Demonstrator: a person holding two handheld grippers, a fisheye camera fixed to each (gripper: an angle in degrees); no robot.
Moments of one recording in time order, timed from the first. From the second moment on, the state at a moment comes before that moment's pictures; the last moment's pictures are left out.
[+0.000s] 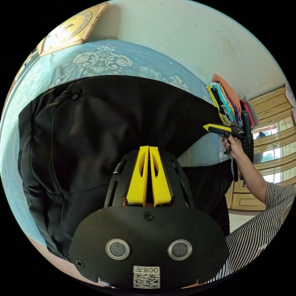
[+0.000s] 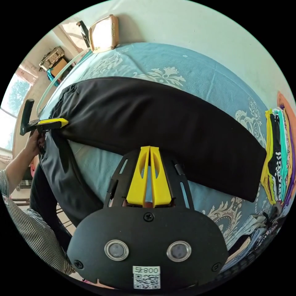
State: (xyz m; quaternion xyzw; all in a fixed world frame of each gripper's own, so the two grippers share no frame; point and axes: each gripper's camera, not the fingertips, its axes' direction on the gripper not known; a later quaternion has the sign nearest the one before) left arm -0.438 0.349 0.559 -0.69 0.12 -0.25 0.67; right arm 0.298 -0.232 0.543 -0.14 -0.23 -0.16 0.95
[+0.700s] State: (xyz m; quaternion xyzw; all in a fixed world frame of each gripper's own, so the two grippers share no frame) left arm -0.683 0.339 0.396 -0.64 -0.06 -0.33 0.69; right arm 0.068 -0.292 0.519 -0.10 -0.34 -0.23 0.91
